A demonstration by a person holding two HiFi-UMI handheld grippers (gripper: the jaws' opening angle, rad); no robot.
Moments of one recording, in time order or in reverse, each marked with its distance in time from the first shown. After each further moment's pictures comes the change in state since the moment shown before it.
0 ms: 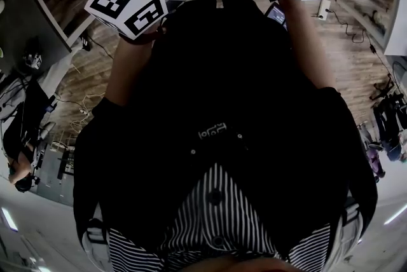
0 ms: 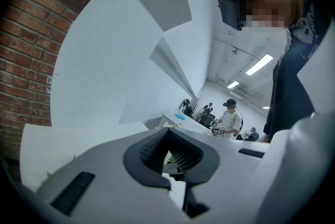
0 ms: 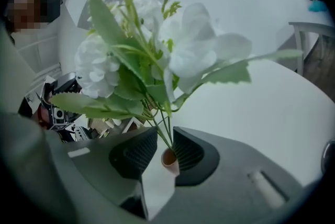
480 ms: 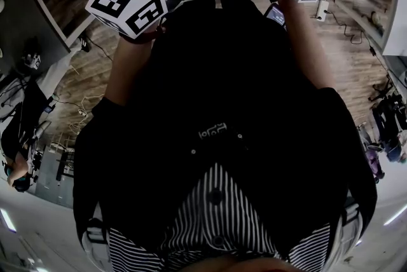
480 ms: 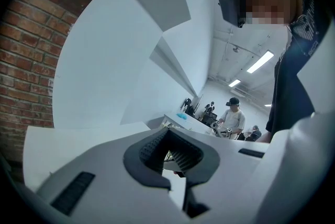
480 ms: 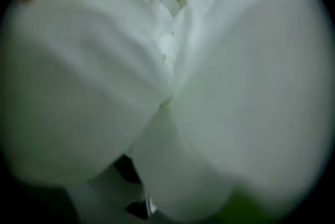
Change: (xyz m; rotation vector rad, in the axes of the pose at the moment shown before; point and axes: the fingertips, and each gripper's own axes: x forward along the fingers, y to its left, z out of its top) left arm -0.010 0.009 -0.004 0.017 -0.034 0.020; right arm 0.000 0.000 -0.006 -0.096 0.031 -0.083
